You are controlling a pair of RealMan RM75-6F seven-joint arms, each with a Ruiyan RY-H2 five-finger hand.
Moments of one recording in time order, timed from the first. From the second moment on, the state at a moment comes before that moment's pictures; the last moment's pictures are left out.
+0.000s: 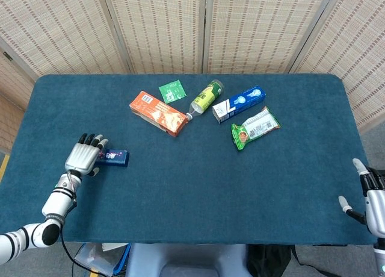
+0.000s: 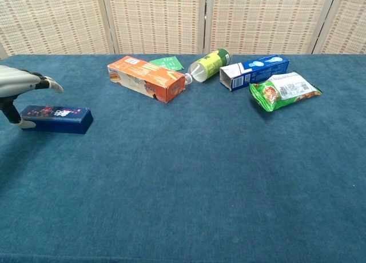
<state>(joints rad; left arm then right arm) -0.72 -1.36 -0.11 -1.39 0.89 0.86 0.63 -0.03 -1.08 0.08 -1.69 -1.49 1.60 -0.05</state>
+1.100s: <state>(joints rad) -0.77 -1.39 -0.11 -1.35 0.76 0.84 0.57 -0.01 -1.08 0.10 -1.68 -1.46 1.56 -0.04</state>
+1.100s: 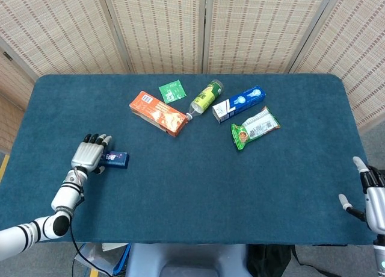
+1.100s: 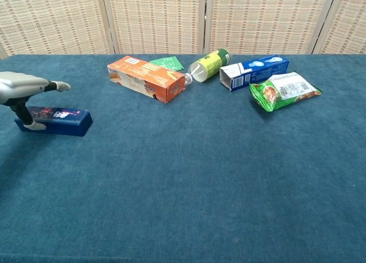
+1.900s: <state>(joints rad) -0.36 -1.30 -0.05 -1.59 1.16 1.48 0.25 0.03 -1.06 0.07 -1.68 -1.51 1.49 0.00</state>
